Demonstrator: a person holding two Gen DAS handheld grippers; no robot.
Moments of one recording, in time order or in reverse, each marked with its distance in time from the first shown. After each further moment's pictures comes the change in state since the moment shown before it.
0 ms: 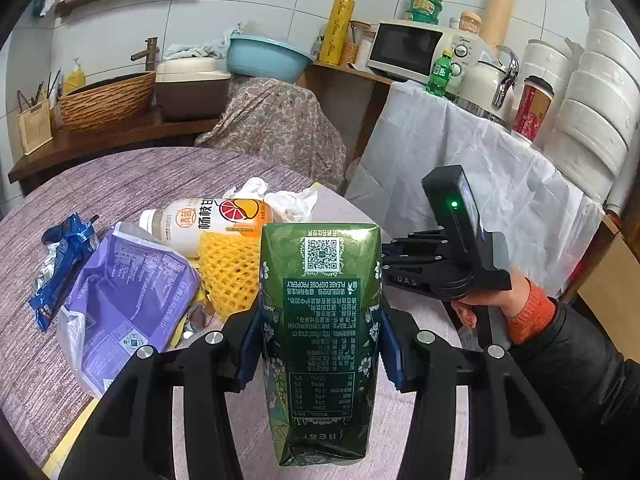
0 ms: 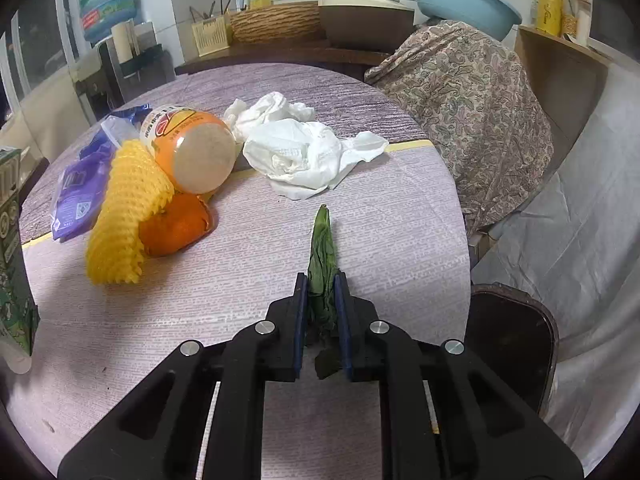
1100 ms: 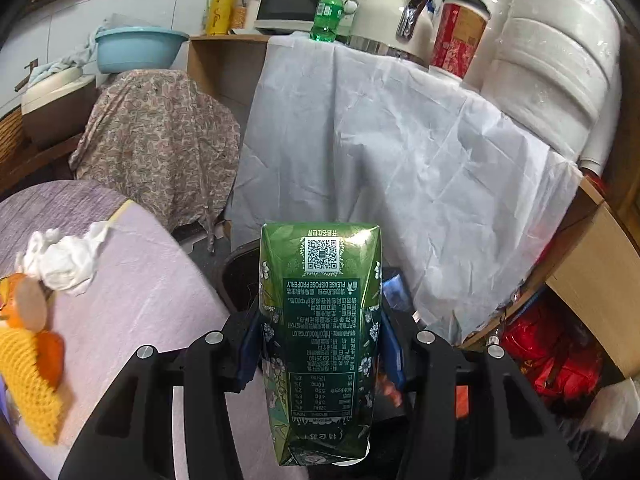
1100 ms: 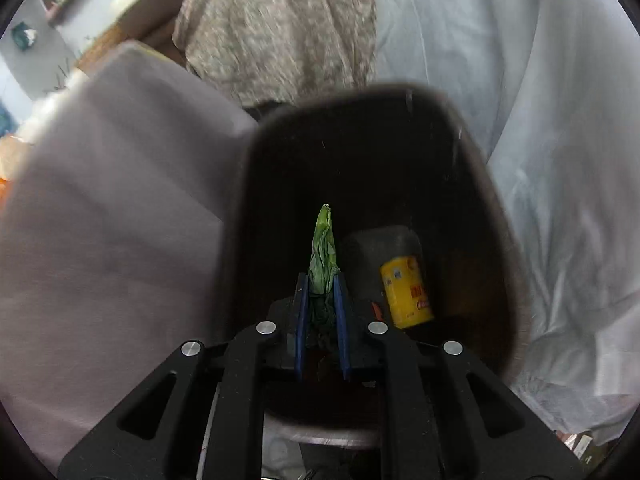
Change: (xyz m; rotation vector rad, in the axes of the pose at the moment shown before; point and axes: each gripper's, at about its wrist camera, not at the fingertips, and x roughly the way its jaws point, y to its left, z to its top) left arm 0.127 -0.178 0.035 0.152 0.117 -0.198; right arm 0.028 -0.181 -0.174 0.544 0.121 -0.124
